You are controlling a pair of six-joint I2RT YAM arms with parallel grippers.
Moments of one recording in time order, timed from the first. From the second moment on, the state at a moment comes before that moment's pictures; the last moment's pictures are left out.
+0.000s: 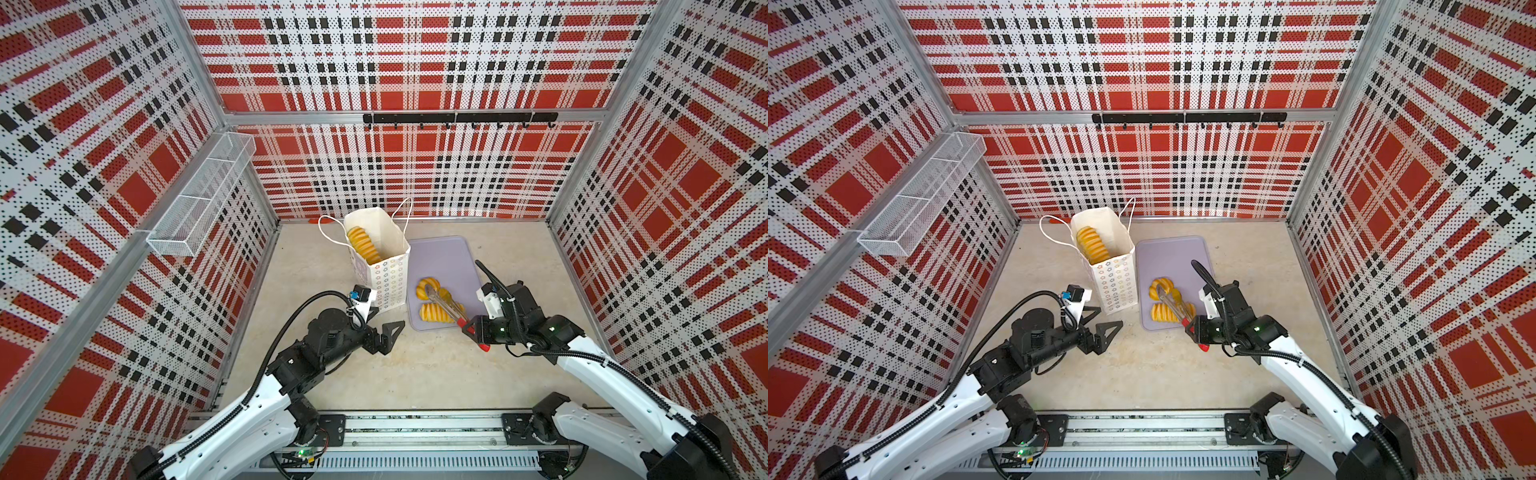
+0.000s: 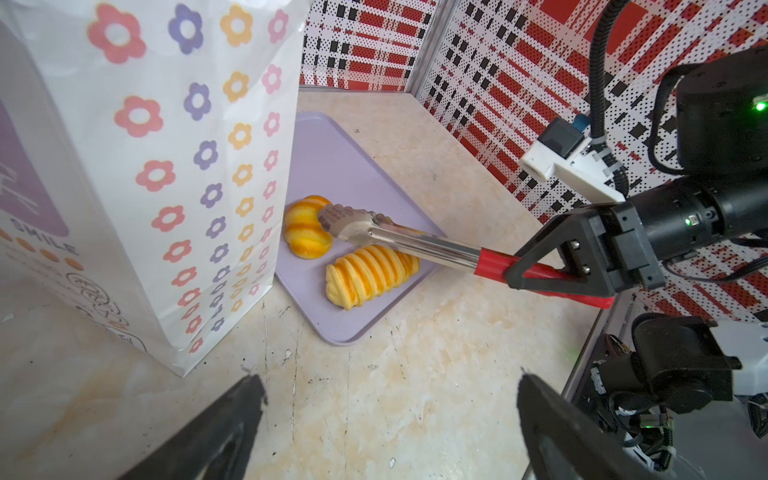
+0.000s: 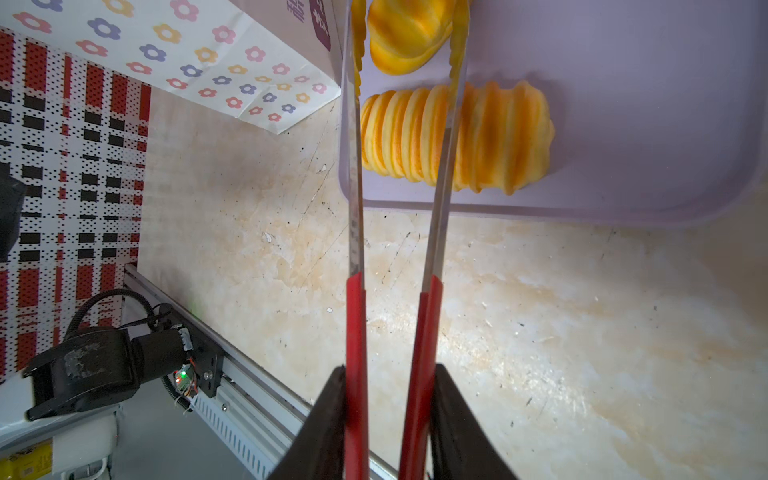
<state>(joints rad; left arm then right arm) -0.74 0.71 0.55 -0.18 0.11 -0.35 0.52 0.98 0.74 -0.64 -0.30 0.53</state>
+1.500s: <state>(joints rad) -0.74 0.71 0.55 -0.19 0.10 -0.35 0.51 1.19 0.80 -0.57 -0.29 0.46</state>
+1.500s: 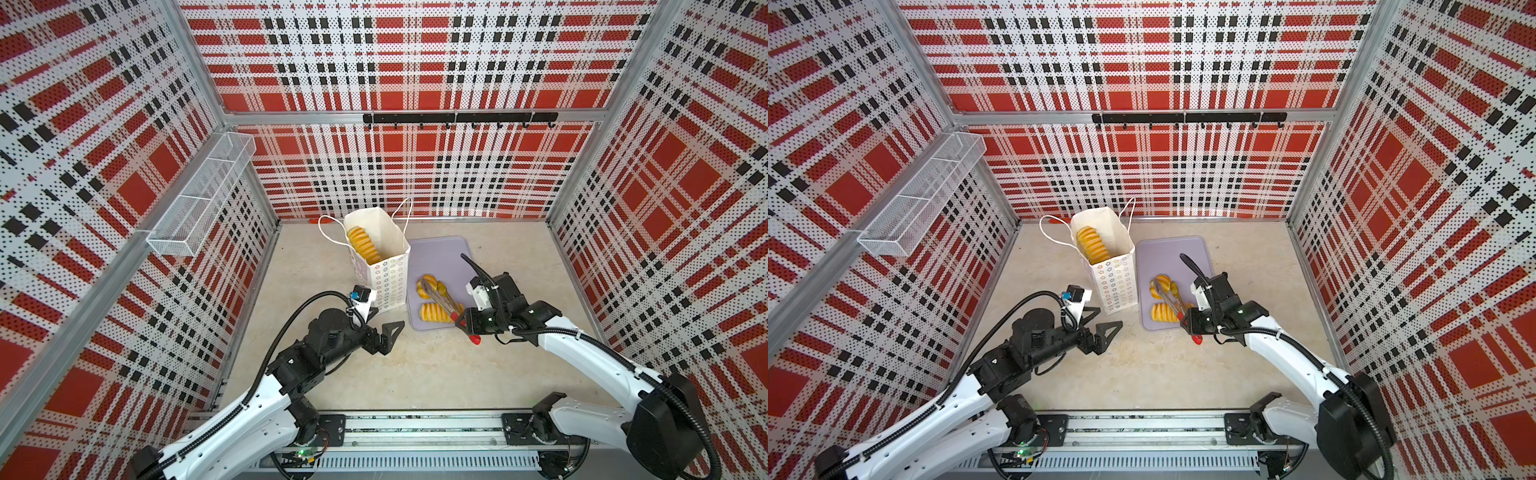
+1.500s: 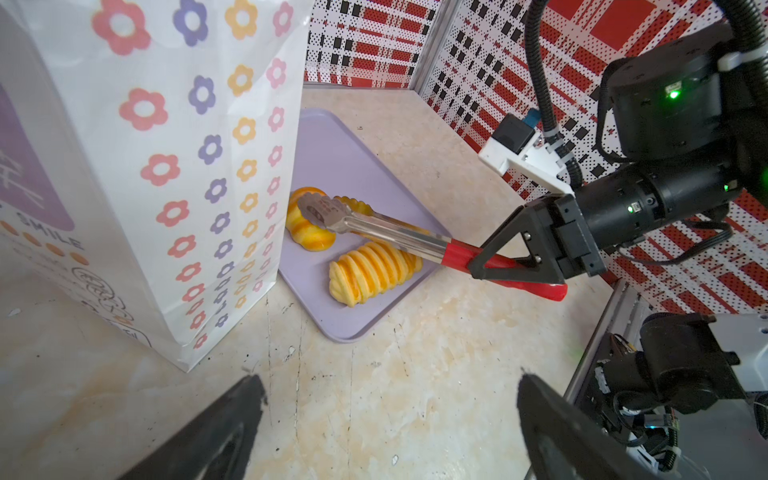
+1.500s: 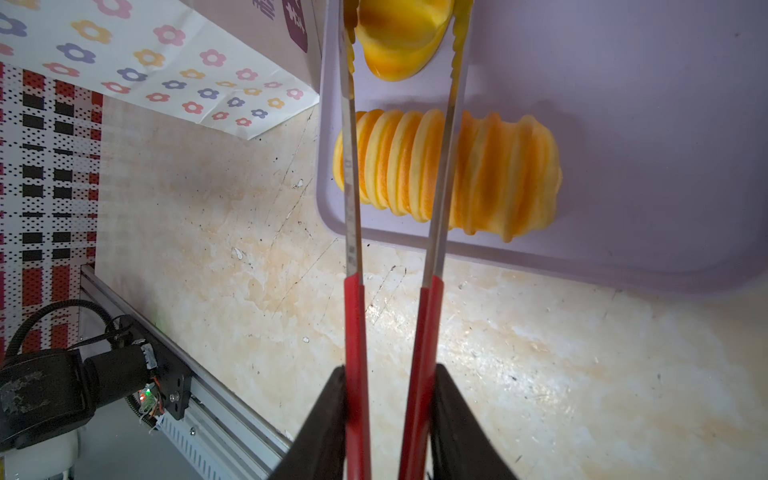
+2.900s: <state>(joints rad) -0.49 0.52 0.54 -0.16 0.15 -0.35 0.32 0.84 1.05 -0.60 -0.45 0.34</state>
